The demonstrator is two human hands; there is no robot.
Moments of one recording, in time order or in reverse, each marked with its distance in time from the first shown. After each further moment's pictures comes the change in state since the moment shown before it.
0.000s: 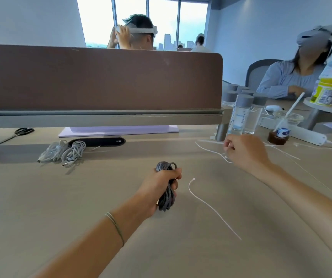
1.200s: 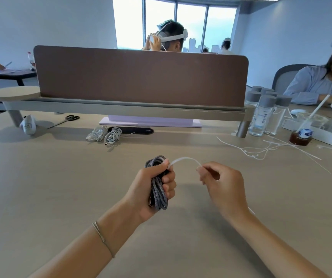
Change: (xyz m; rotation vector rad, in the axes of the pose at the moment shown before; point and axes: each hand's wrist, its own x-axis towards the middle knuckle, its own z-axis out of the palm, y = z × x) left_hand -0.119 -0.017 -0.049 -0.606 -0.213 0.114; right_hand -0.153 -0.153 -0.008 0.745 0.077 -0.002
